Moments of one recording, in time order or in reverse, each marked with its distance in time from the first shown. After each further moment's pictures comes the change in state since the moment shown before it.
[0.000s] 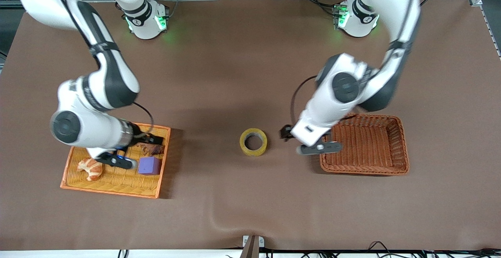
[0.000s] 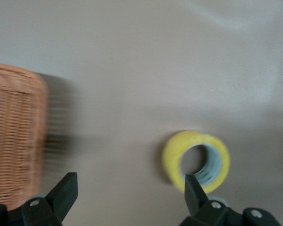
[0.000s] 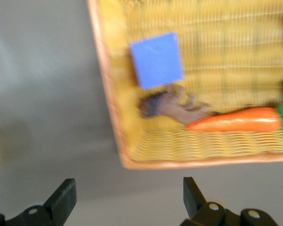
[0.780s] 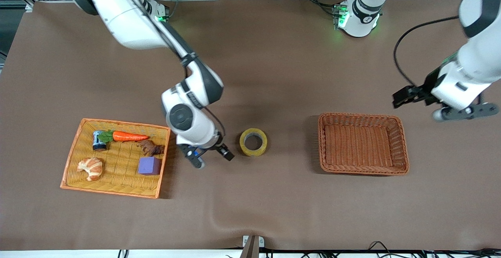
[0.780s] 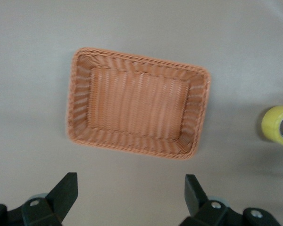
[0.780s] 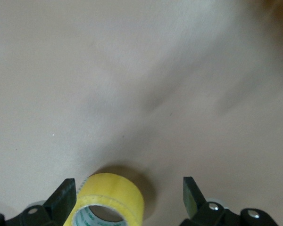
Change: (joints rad) left arm 0.441 -0.480 -0.034 -0.168 -0.017 -0.451 0.404; right arm 0.388 0.342 -0.069 0.292 0.066 0.297 0.852
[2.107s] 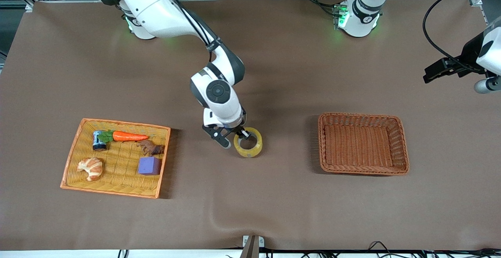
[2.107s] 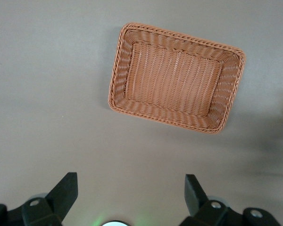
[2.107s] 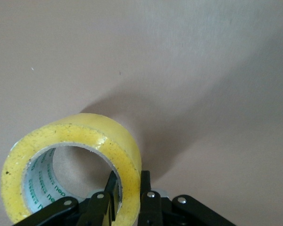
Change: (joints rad) left arm 0.097 -0.148 0.037 0.003 0.023 -0.225 0.061; right arm 0.313 -0.006 -0.154 -0.154 -0.084 0.219 0.214
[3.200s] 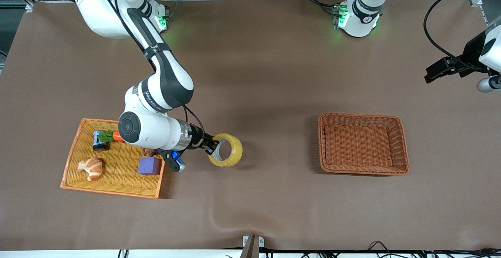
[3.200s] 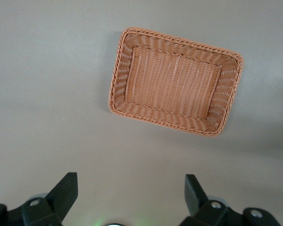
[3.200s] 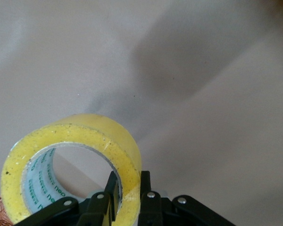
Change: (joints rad) left arm 0.003 -0.011 0.001 0.001 0.000 0.009 0.000; right arm -0.257 -0.082 0.007 0.169 0.440 -0.358 -0.380
